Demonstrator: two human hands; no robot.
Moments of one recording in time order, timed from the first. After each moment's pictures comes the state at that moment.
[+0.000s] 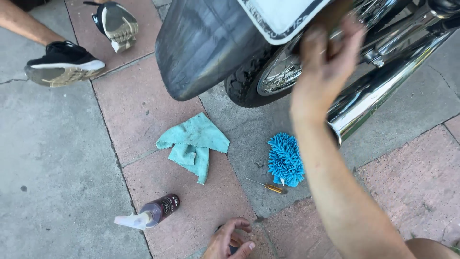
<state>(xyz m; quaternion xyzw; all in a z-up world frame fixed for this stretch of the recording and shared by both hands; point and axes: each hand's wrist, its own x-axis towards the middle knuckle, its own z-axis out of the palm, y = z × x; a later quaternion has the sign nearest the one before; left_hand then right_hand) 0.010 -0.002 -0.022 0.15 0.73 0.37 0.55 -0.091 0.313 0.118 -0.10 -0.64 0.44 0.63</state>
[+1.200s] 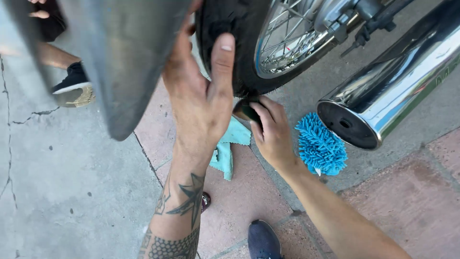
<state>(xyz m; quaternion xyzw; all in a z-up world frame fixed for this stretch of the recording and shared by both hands) -0.170 0.214 0.117 0.45 0.79 0.41 -0.12 -0.075 0.268 -0.089 -0.12 -0.82 0.39 0.41</state>
